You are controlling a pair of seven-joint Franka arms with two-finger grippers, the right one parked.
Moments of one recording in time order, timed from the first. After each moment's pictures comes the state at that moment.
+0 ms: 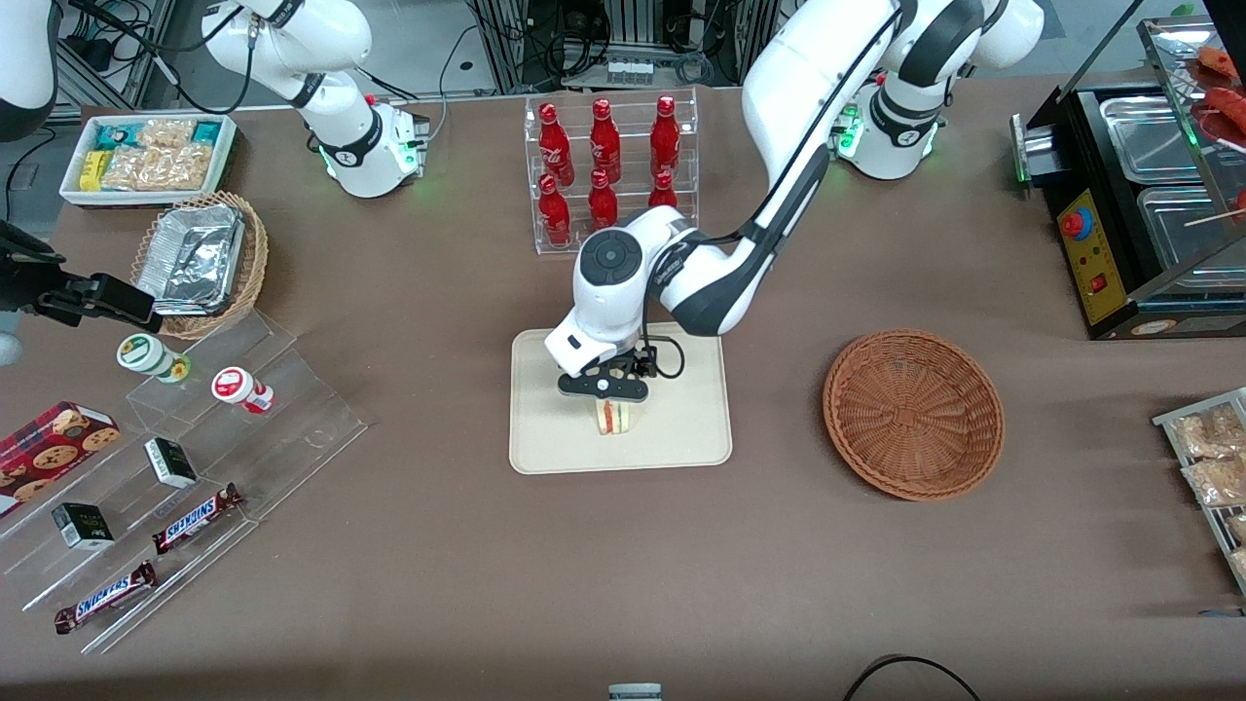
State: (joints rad) arm -0.75 0.72 -0.08 -1.38 0.06 2.21 -0.77
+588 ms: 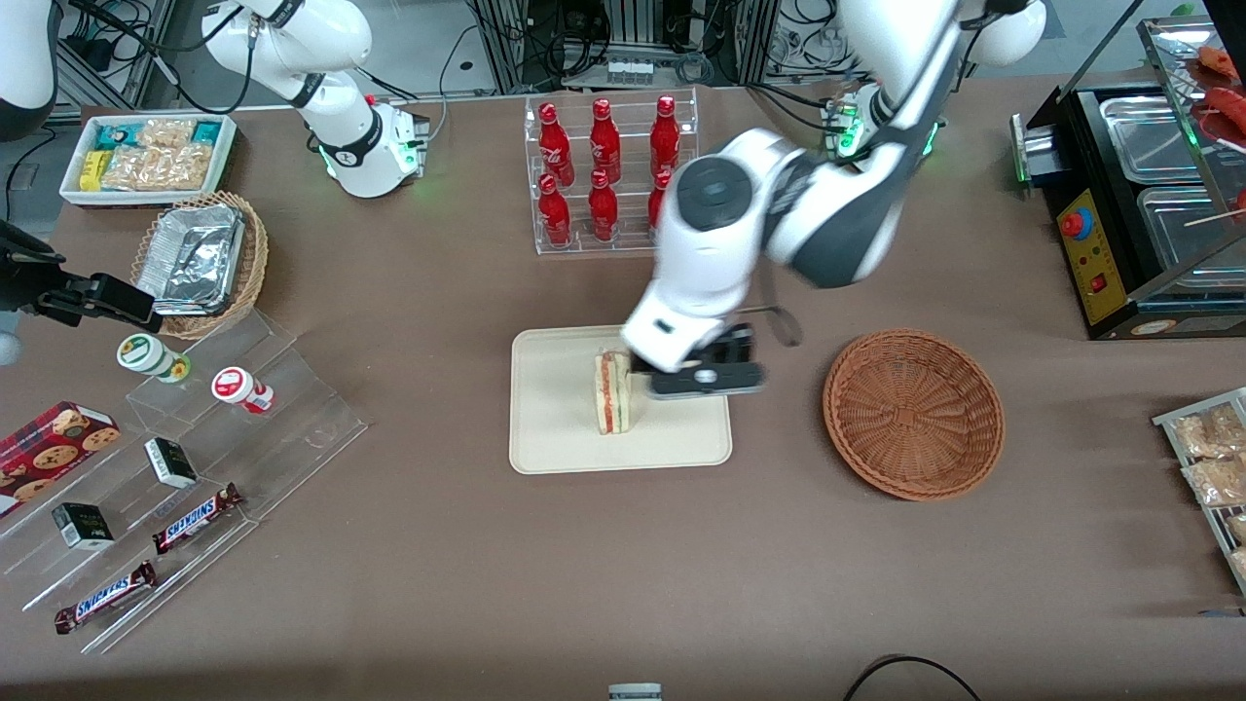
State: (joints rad) arm -0.60 0.43 -0.02 -1.37 0.06 1.88 -0.76
